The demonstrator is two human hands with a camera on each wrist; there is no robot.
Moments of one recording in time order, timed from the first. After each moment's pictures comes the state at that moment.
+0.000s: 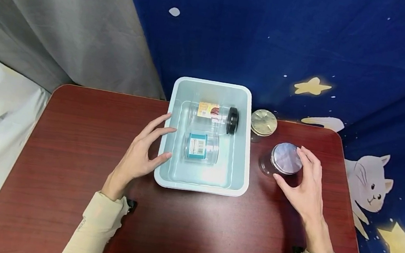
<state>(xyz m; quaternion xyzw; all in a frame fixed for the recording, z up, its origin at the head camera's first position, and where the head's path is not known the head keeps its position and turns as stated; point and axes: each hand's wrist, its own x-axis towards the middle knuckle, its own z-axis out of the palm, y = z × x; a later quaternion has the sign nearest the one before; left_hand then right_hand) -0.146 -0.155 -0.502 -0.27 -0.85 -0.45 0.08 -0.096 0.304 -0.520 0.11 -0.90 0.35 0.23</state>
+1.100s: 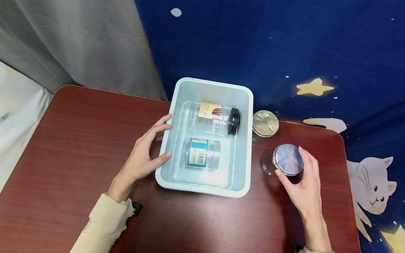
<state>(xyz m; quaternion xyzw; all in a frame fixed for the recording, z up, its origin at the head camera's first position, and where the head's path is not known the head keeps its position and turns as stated) -0.134 -0.141 -0.476 -0.25 -0.77 -0.59 0.07 -0.101 0.303 -0.527 0.04 -0.92 0.36 0.17</state>
